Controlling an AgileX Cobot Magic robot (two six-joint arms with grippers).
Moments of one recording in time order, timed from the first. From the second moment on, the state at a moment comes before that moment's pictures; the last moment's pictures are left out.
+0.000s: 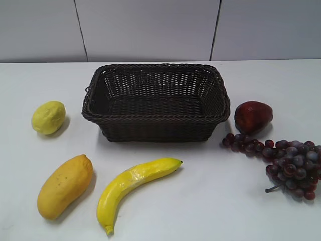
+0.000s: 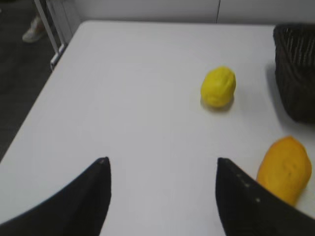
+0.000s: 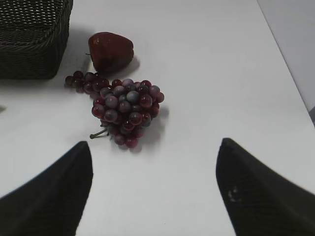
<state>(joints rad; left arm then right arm) 0.07 -0.01 -0.52 -0.11 0.90 0.13 0.06 -0.01 -0.50 0.02 1.04 0.01</state>
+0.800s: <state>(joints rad) 0.07 0.85 -0.75 -0.13 0.51 0.16 0.06 -0.01 -0.50 0.02 1.04 0.01</state>
